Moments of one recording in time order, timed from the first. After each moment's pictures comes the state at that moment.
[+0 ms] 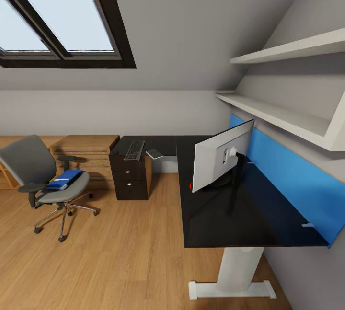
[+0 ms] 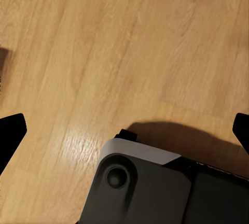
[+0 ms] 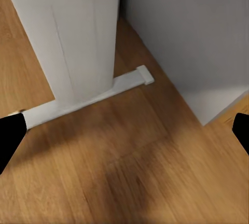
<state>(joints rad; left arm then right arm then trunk) 0.00 -0.02 -0.44 -0.56 0.58 -0.08 0.50 0.00 -0.10 0.13 -0.52 -0.41 -0.48 -0.29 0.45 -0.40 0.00</state>
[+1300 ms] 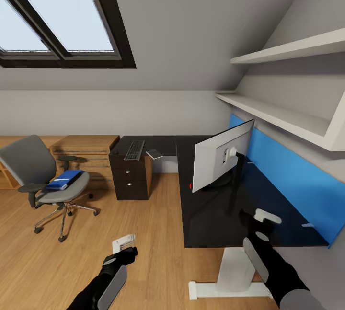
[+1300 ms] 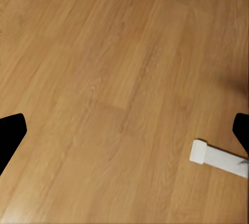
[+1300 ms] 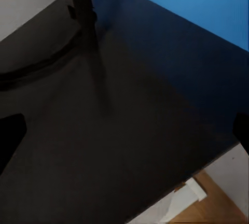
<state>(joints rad) -0.39 -0.02 -0.31 -0.81 0.60 0.22 0.51 -0.49 -0.10 0.12 -0.88 -0.41 0.04 -0.51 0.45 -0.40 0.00</state>
